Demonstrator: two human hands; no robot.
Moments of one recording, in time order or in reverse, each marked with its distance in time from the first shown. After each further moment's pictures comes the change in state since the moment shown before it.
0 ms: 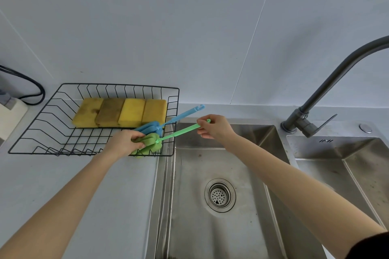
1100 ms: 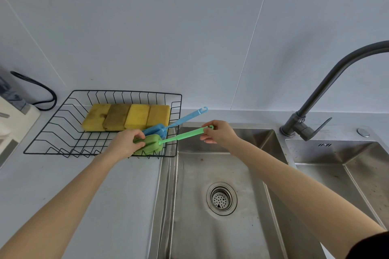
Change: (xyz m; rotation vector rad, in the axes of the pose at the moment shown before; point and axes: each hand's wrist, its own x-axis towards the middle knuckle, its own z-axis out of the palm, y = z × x) left_hand -0.016 0.004 -0.009 0.104 0.116 0.035; right_hand -0.010 0.007 -0.007 -0.085 -0.016 -0.015
